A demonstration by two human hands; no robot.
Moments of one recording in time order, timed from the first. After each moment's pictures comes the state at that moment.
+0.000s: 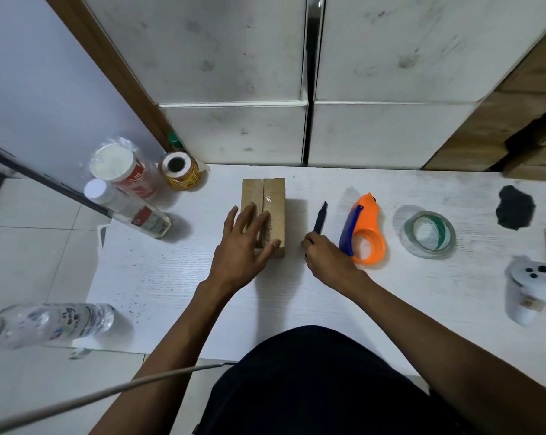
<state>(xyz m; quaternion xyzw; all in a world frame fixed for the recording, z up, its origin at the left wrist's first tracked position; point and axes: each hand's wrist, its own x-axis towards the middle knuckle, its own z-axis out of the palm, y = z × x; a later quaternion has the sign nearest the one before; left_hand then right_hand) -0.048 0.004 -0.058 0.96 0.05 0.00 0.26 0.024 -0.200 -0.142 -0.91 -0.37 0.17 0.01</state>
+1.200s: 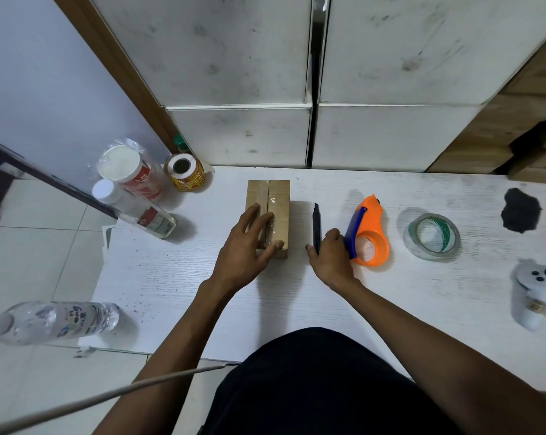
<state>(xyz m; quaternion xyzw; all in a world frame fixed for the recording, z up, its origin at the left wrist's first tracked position) -0.047 0.009 -0.062 0.94 0.06 -0.01 0.33 0.013 -0.181 -0.114 -0.94 0.02 0.20 0.27</state>
